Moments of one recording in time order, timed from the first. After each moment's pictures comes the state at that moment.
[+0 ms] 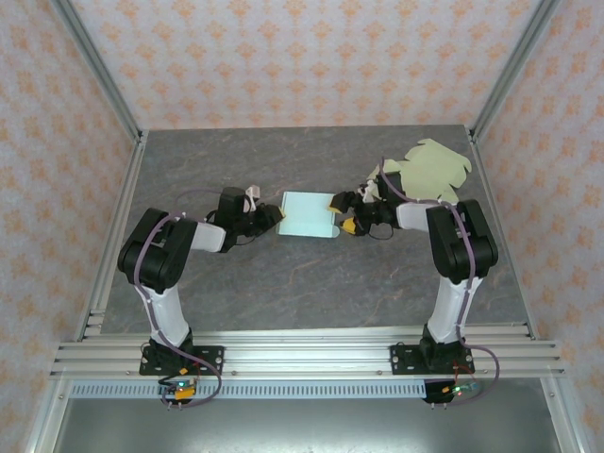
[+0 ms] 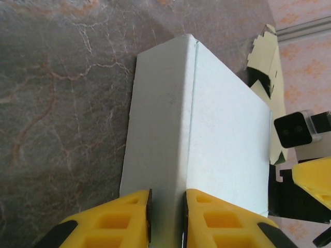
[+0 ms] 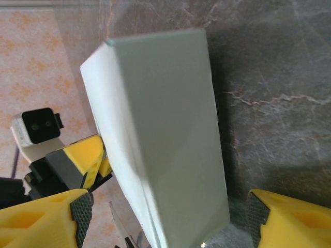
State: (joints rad) left arm -0.25 1.89 0.78 0.48 0.52 -0.89; right arm 0.23 1.93 1.01 0.05 -0.85 0.88
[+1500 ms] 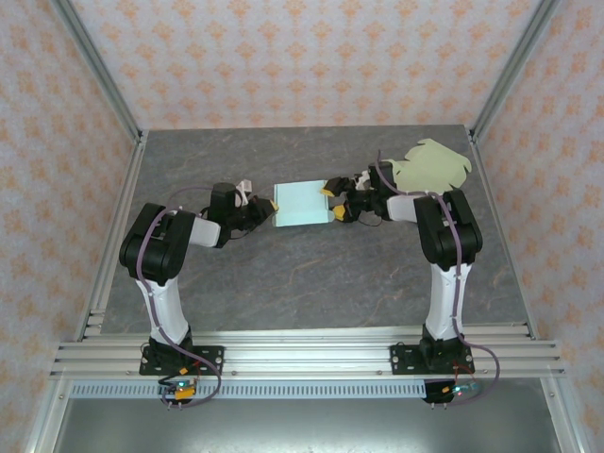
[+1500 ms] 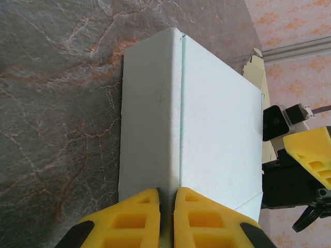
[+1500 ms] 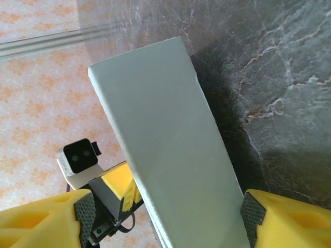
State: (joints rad) left arm -0.18 1.94 0.82 0.54 0.57 -0.90; right arm 0.25 2.08 1.16 0.20 -0.86 1.14
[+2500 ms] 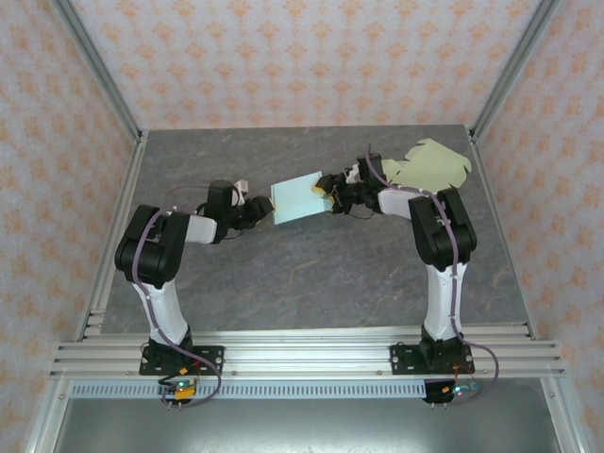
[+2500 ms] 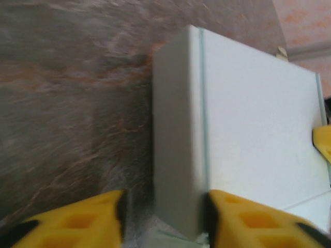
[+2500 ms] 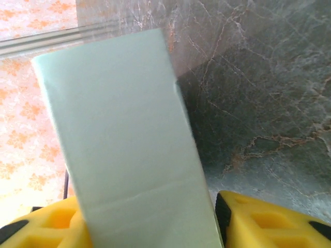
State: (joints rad) left arm -0.15 1.88 0.84 0.38 0.55 -0.84; right arm 0.31 2.09 1.28 0.12 -0.81 1.20
